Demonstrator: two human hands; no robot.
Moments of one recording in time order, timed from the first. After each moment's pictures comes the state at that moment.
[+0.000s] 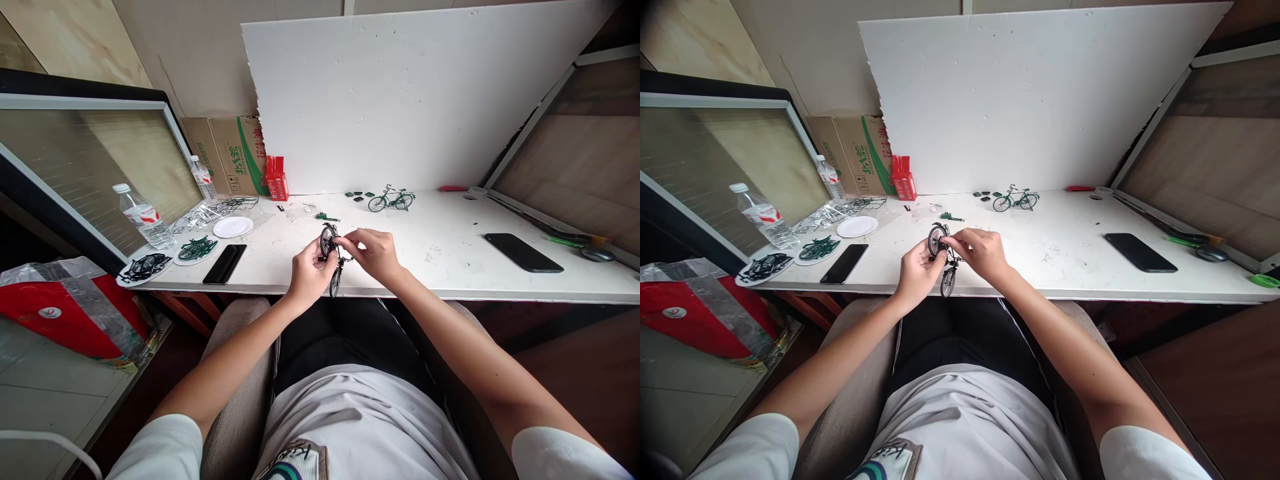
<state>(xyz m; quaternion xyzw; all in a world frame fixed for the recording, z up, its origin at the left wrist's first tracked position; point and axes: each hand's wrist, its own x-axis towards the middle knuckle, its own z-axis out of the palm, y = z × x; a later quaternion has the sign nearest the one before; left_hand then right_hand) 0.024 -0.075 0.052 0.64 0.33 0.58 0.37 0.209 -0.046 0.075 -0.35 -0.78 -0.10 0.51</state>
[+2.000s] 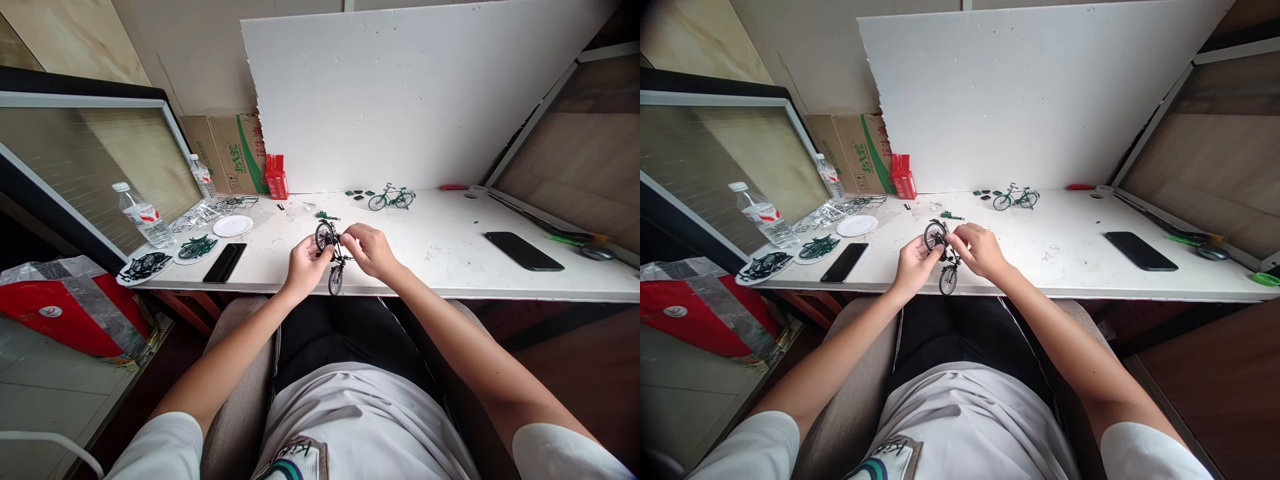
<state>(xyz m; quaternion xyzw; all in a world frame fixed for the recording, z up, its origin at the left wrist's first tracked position) 0.019 -0.056 0.049 0.59 0.30 0.59 0.46 0.209 -0.050 0.081 -0.37 -0.81 0.02 0.45</state>
